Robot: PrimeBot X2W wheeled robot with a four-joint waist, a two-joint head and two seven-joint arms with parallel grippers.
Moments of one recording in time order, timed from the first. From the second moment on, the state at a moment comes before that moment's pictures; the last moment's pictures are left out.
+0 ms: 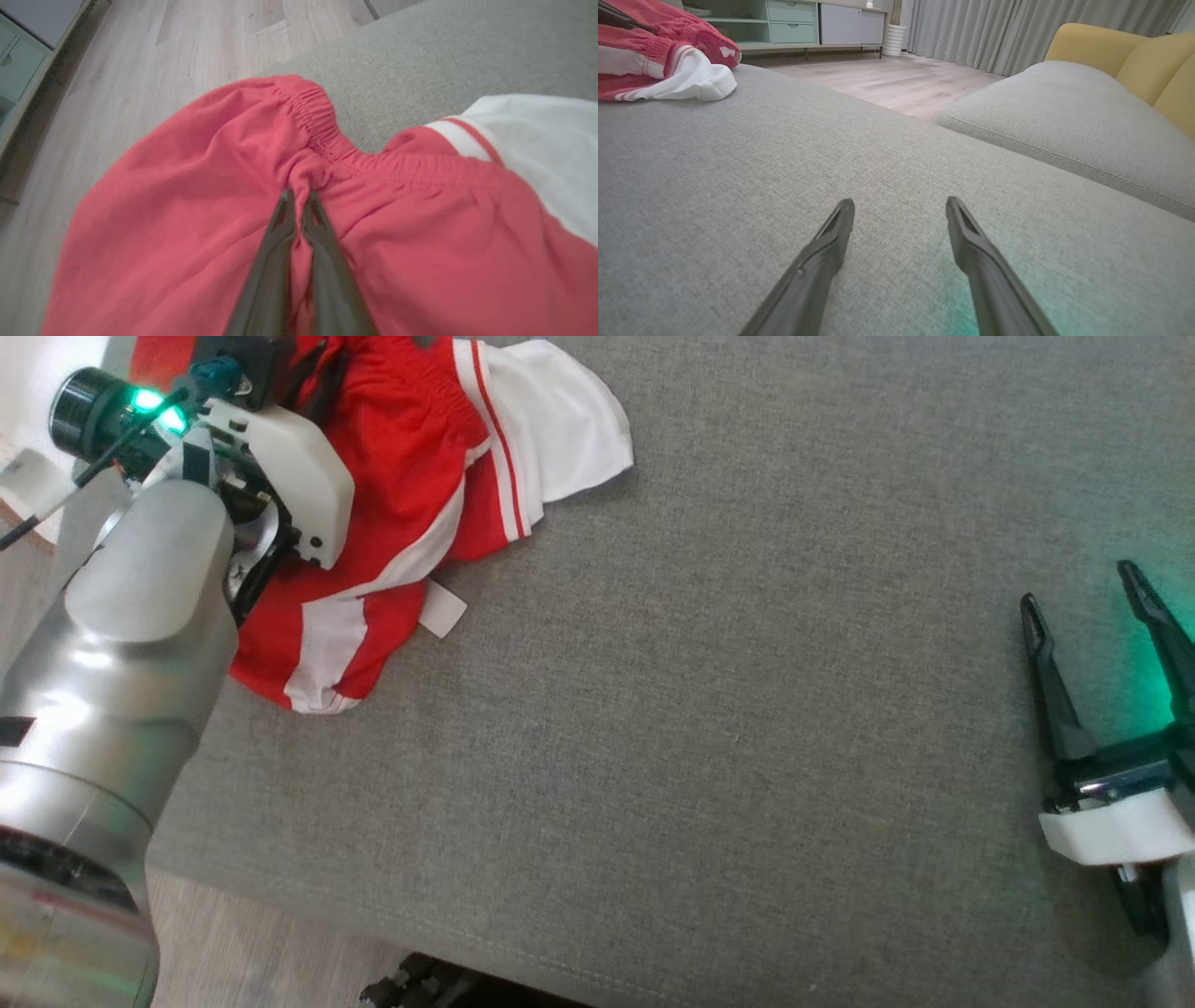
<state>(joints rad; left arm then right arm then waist) -1.13 0.29 -0.79 0.96 -0.49 -0.13 0.08 -0.08 -0.30 -0.01 0.01 -0.08 0.13 -0.27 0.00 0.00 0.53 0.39</state>
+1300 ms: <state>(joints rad) -1.31 0.31 -1.22 0.46 -0.90 -0.13 -0.12 -0.10 -0.05 0.11 0.16 0.01 0.13 -0.26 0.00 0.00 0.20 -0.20</state>
